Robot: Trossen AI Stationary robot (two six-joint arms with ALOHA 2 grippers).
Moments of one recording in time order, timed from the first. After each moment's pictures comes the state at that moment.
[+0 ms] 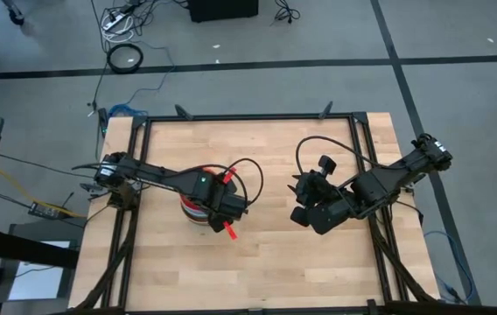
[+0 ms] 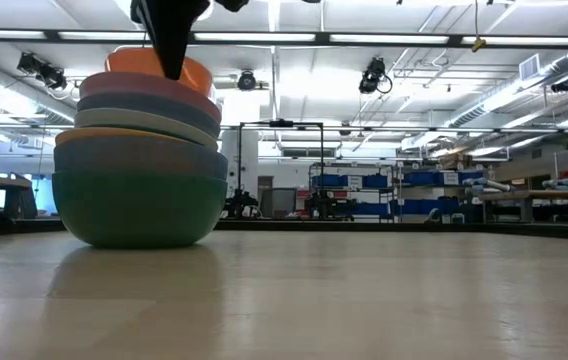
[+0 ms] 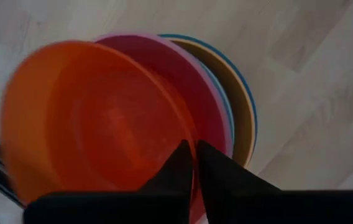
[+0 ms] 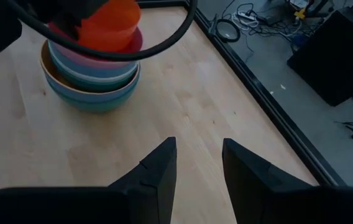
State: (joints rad) left arm -0.25 1.84 1.81 -1.57 -0.26 -0.81; right arm 0.50 1.48 1.57 -1.16 0.87 0.68
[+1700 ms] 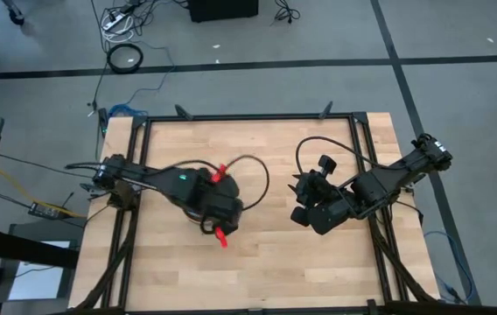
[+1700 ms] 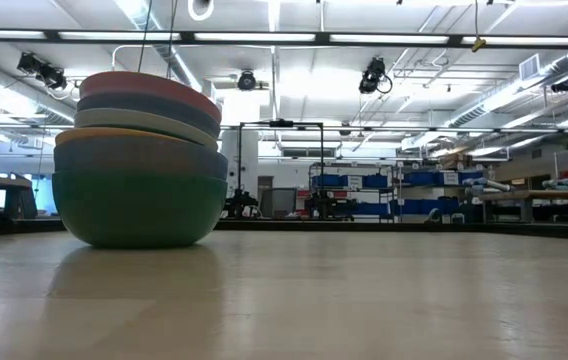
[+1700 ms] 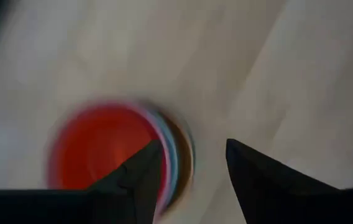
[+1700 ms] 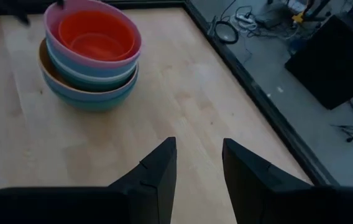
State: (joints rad) left arm -0.33 1.84 2.07 -1.57 -0.32 -0.80; right arm 0.50 1.48 1.57 -1.16 0.88 0.66
